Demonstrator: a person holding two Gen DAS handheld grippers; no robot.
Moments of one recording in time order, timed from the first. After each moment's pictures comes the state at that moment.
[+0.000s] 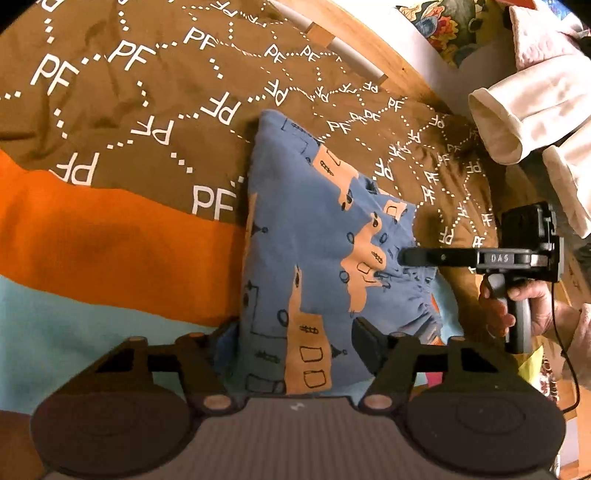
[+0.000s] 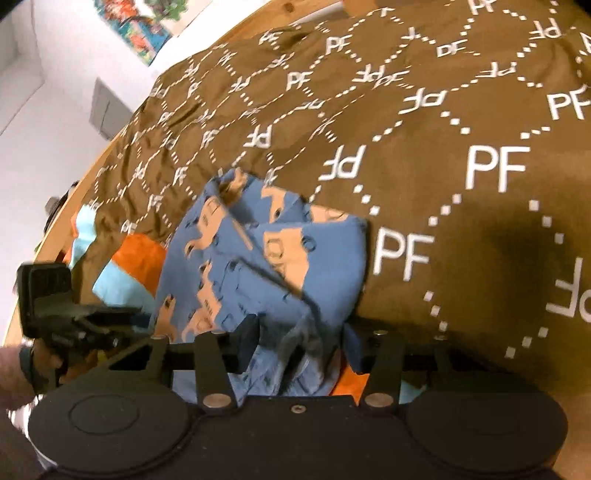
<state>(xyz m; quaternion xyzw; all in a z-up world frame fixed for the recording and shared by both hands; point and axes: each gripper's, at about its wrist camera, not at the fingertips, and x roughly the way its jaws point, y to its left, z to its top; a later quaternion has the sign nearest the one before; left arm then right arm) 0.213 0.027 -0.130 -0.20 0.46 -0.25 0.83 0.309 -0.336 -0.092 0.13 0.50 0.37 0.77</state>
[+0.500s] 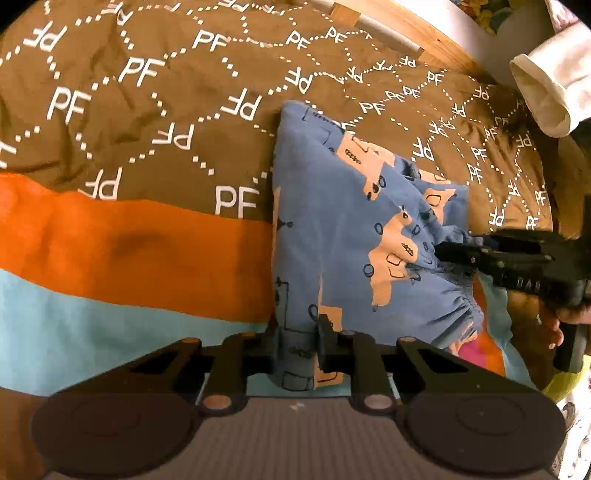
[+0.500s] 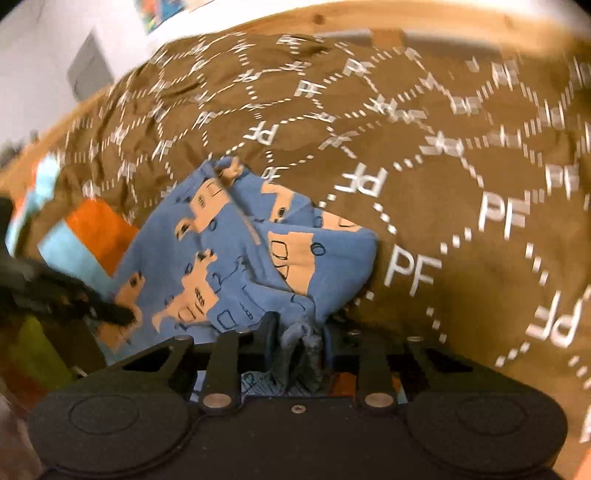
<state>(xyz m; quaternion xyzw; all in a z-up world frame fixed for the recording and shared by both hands) 0.216 -0.002 -0.111 -0.12 0.50 -0.16 0.84 0.267 -0.286 -0.068 -0.04 0.45 0.31 0.84</state>
